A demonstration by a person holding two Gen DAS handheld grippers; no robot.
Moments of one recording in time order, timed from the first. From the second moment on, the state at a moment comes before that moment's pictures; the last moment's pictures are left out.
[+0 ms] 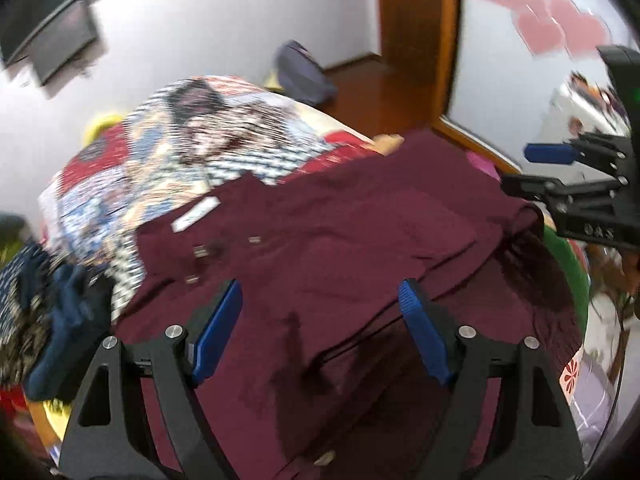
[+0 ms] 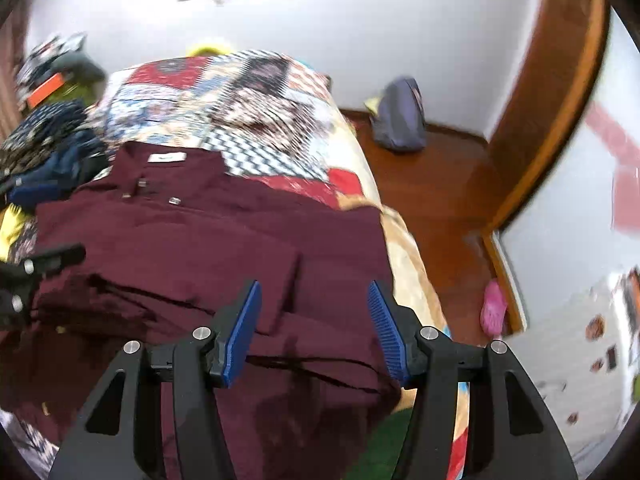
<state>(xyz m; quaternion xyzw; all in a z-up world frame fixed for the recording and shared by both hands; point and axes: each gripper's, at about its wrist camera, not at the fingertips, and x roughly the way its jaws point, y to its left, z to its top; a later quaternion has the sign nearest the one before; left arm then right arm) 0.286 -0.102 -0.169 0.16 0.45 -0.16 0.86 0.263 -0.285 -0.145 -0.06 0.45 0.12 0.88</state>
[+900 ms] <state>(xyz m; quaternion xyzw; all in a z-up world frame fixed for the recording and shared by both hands) 0.338 -0.141 -0.231 0.09 0.54 -0.23 0.81 0.277 -0.333 -0.244 0.08 0.55 0.08 0.82</state>
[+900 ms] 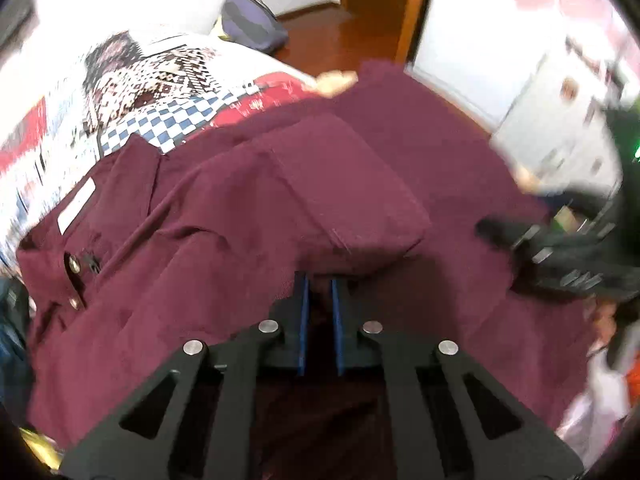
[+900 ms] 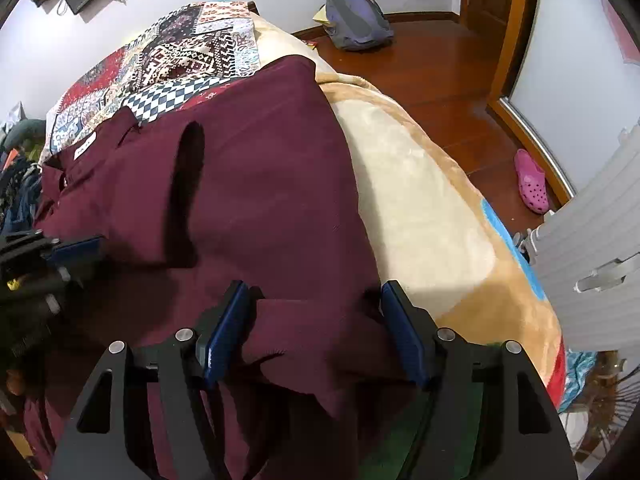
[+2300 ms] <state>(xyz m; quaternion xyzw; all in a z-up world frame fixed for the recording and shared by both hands) 0.206 0.202 -0.225 -0.33 0.49 -0.02 0.81 0.269 -0.280 -0.186 0.03 0.51 0.07 0.86</state>
